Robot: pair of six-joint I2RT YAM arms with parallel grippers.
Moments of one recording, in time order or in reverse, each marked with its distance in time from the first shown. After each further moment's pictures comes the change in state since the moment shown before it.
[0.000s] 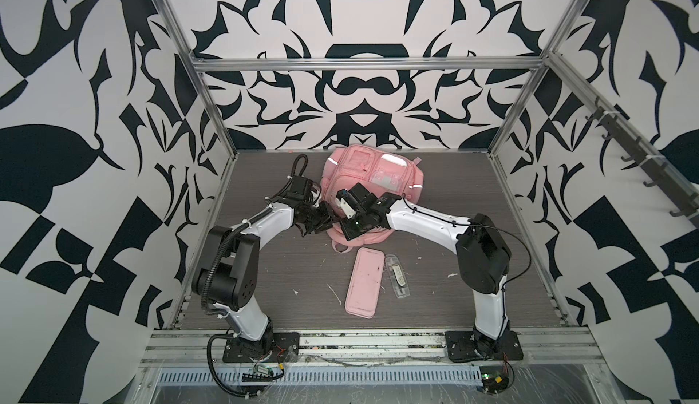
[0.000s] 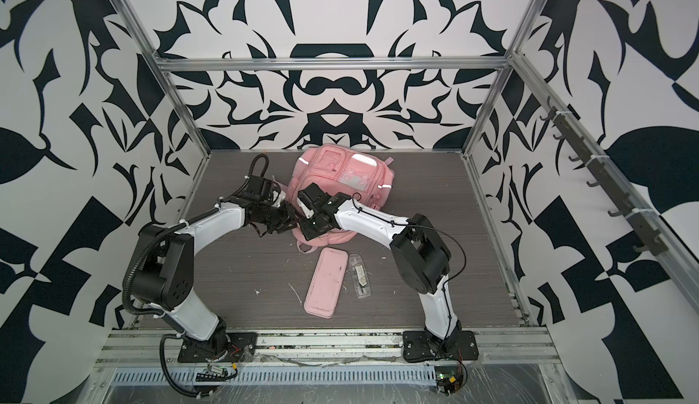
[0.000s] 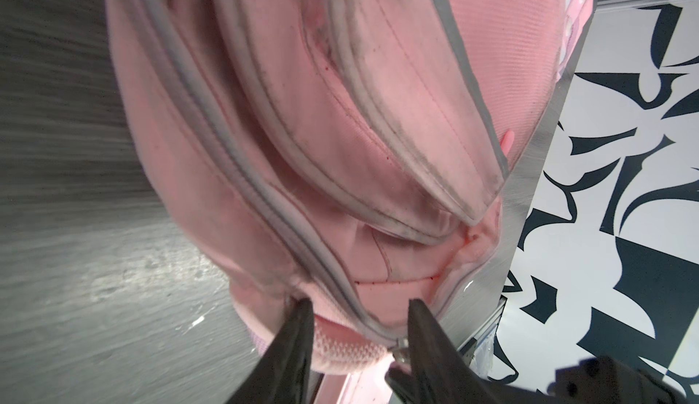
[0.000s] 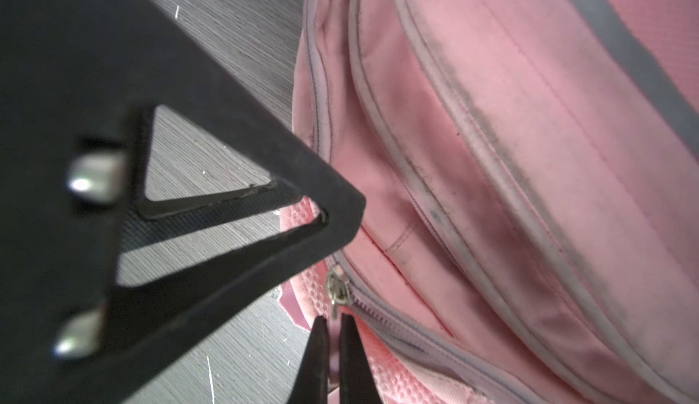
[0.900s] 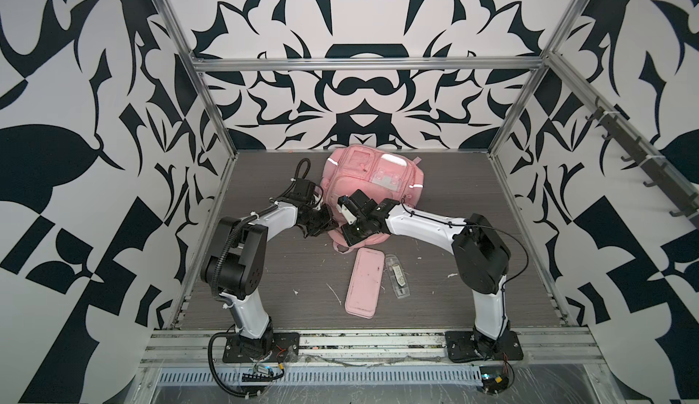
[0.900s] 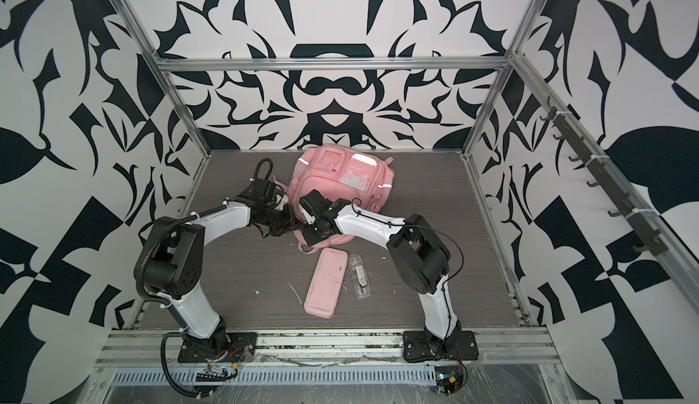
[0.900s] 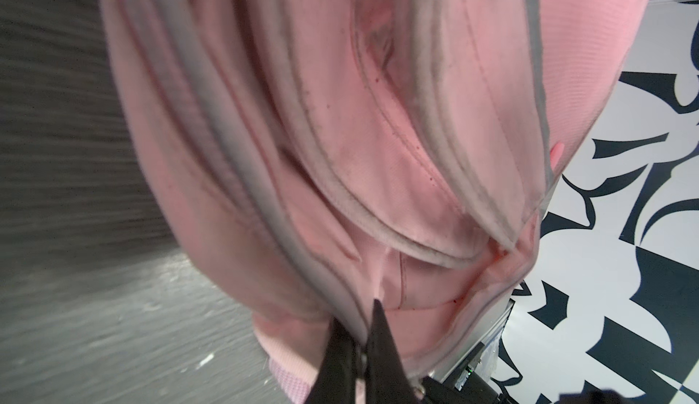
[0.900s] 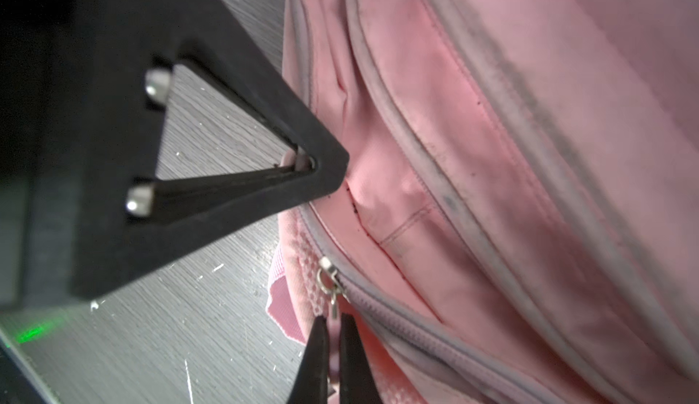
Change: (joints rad) left arm 0.010 0.078 0.007 0.018 0.004 0.011; right arm 0.004 -0.004 -0.094 0.068 0.005 -0.004
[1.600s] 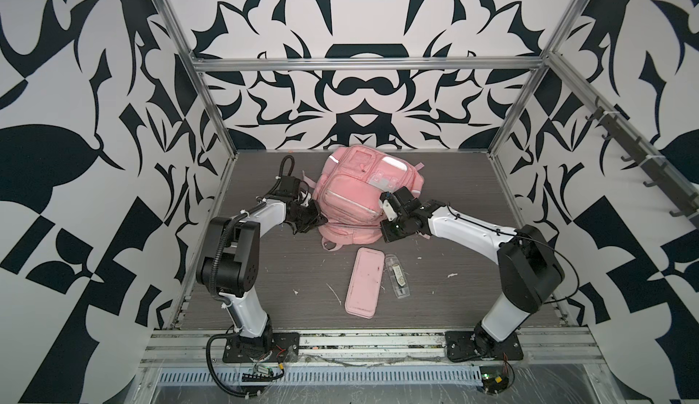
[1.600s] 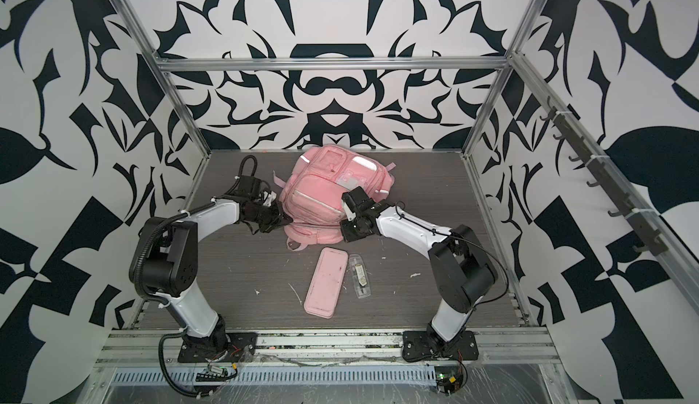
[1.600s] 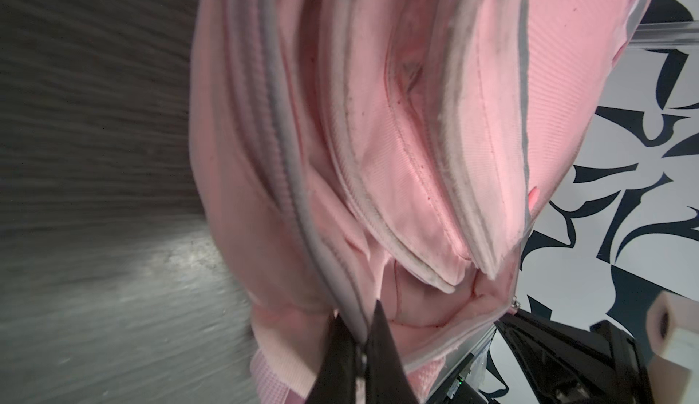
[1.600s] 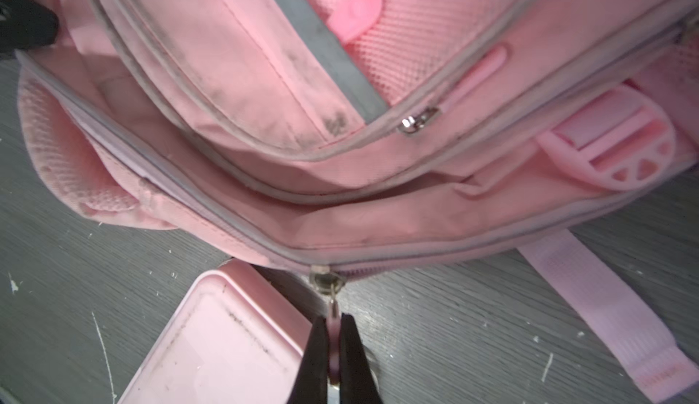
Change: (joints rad) left arm 0.119 0.000 0.013 -0.026 0.032 0.048; right arm -0.231 -0.296 -0.330 0.012 0.010 -0.020
